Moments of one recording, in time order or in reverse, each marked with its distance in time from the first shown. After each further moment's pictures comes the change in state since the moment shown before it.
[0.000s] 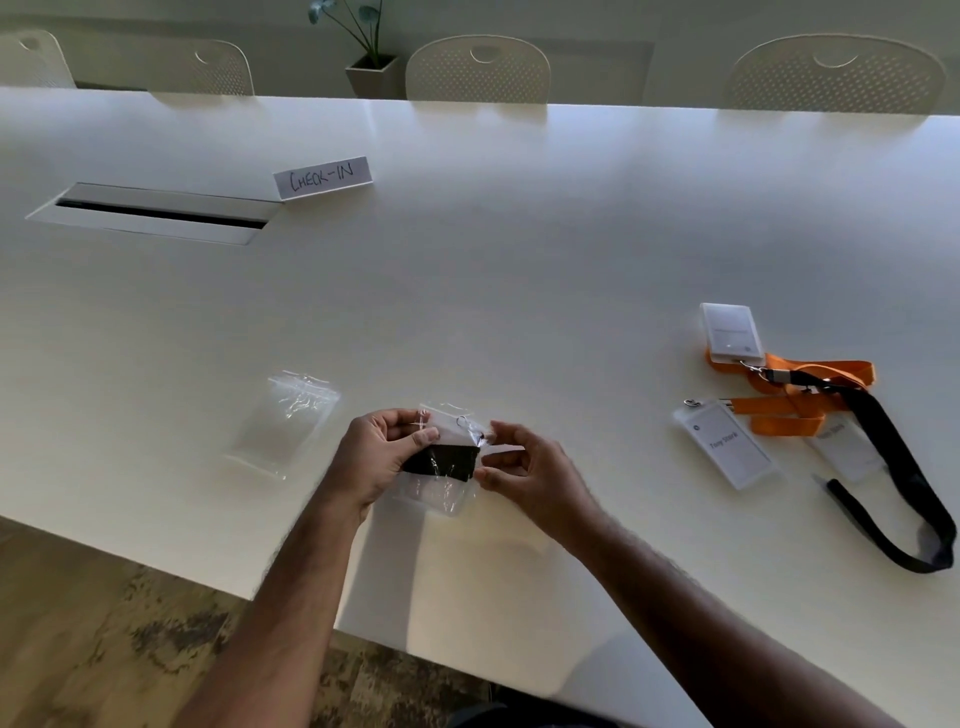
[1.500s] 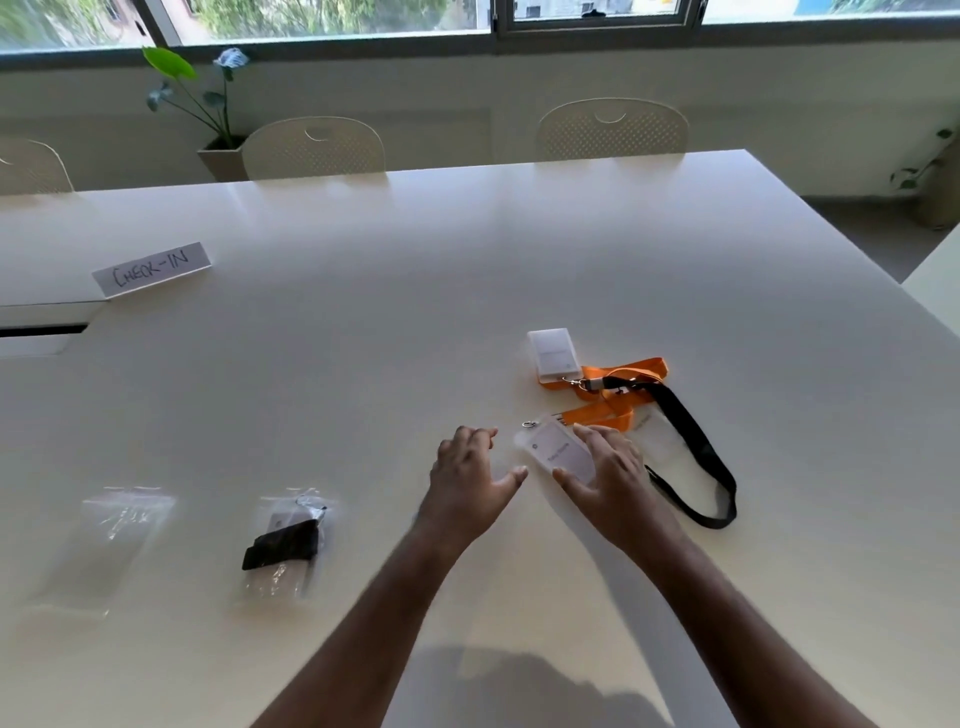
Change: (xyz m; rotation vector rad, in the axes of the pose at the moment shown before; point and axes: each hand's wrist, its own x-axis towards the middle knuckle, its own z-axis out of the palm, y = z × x) left_hand -0.026 0.037 0.252 0.887 -0.248 0.495; right_hand -0.077 0.027 -0.214 -0.803 0.511 -0.050
